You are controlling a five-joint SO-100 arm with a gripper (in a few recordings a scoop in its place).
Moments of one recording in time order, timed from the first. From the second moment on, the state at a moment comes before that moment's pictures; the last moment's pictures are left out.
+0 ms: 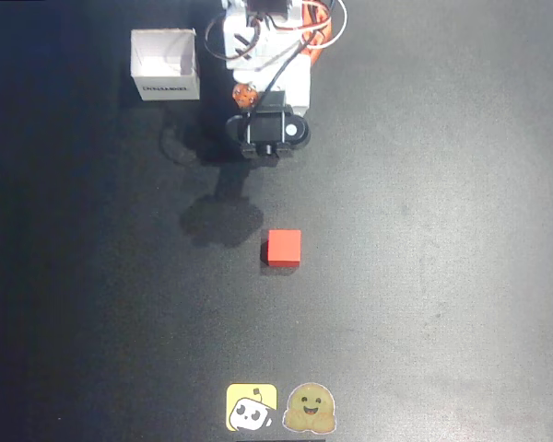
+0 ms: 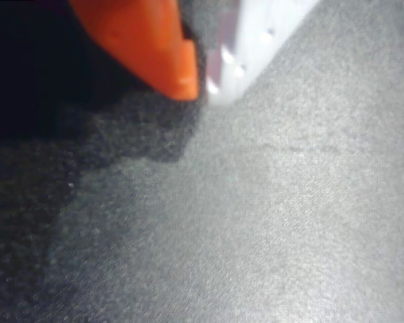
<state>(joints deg) 3.3 183.3 169.3 77.6 91.1</state>
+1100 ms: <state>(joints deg) 2.3 178.7 159.1 78.0 86.8</state>
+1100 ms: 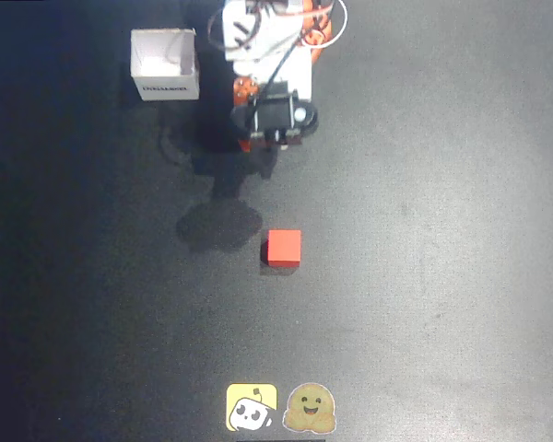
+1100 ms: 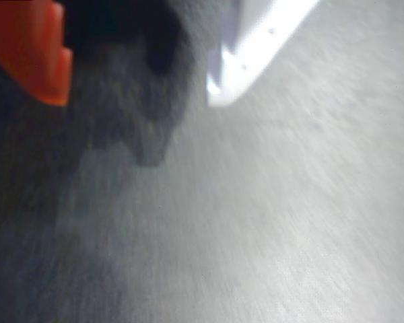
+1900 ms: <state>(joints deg) -5.1 117.5 125.2 64.3 97.4</state>
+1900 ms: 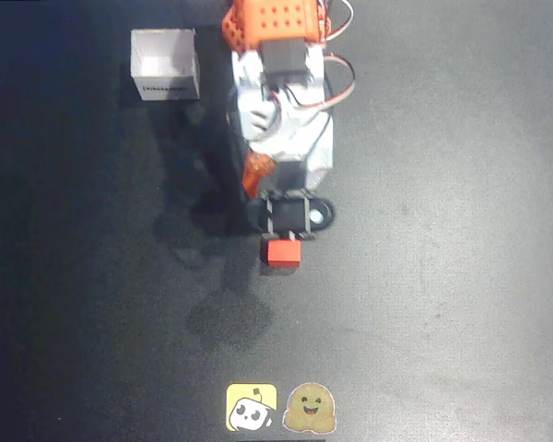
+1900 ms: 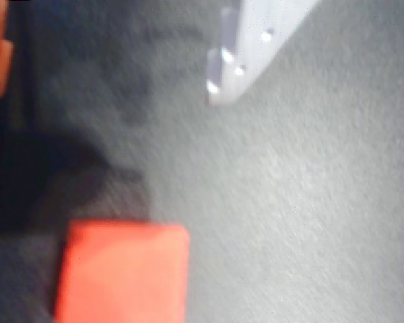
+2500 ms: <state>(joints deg) -5.1 99.6 121.7 49.8 100.5</state>
